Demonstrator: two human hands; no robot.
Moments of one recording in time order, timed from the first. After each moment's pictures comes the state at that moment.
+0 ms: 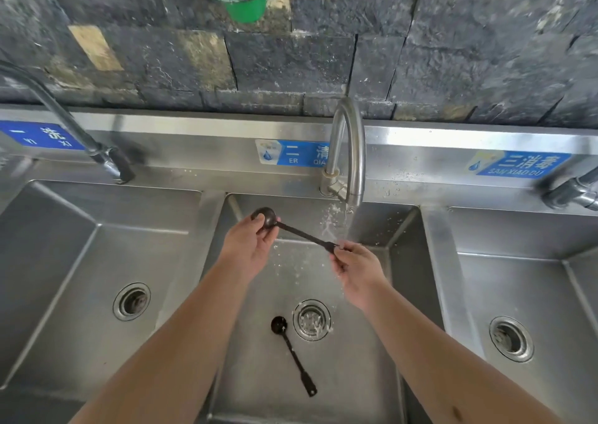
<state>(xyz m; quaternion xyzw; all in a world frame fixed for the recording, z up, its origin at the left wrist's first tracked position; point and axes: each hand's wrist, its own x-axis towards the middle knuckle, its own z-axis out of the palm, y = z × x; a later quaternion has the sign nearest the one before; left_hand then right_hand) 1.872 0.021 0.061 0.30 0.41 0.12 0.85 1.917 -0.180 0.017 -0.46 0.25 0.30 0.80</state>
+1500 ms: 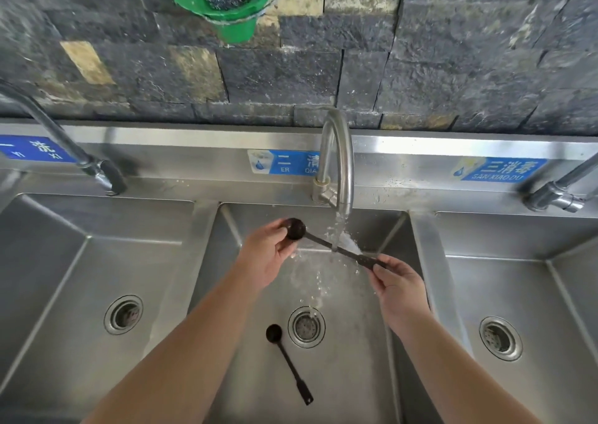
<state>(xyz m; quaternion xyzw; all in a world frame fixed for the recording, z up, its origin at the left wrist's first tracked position) 1.877 -0.010 0.077 0.38 0.34 0.00 0.86 1.905 -0.251 0.033 -0.49 0.24 0.15 0.83</state>
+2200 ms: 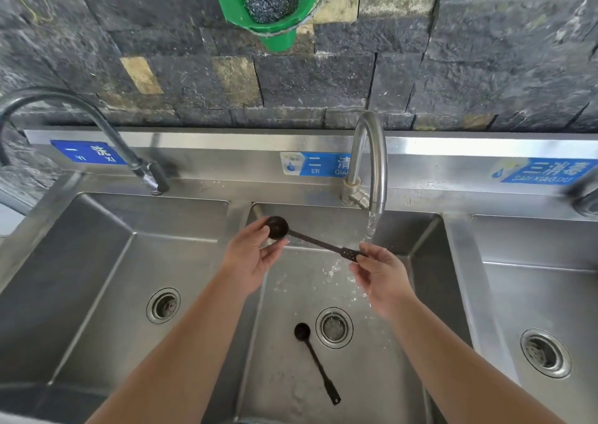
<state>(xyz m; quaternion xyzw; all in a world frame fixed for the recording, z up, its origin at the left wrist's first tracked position) 1.829 0.051 0.086 0.40 0.38 0.09 0.83 1.899 -0.179 0.045 -0.49 0.21 0.26 0.81</state>
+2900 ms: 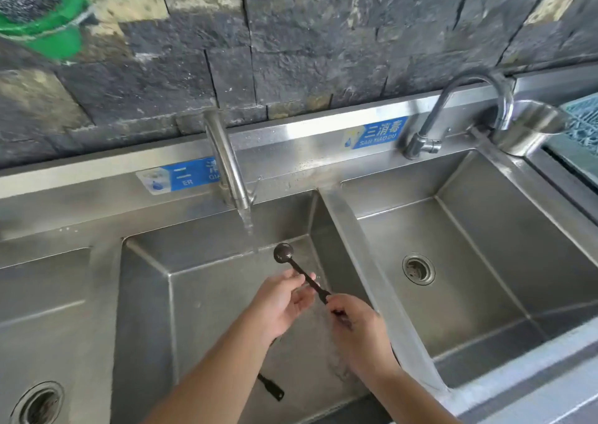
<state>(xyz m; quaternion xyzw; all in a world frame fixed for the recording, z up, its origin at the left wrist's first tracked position) 1.848 -0.149 0.035 0.40 0.29 -0.27 0.83 1.777 -0.306 0.042 -0.89 0.03 -0.02 0.46</state>
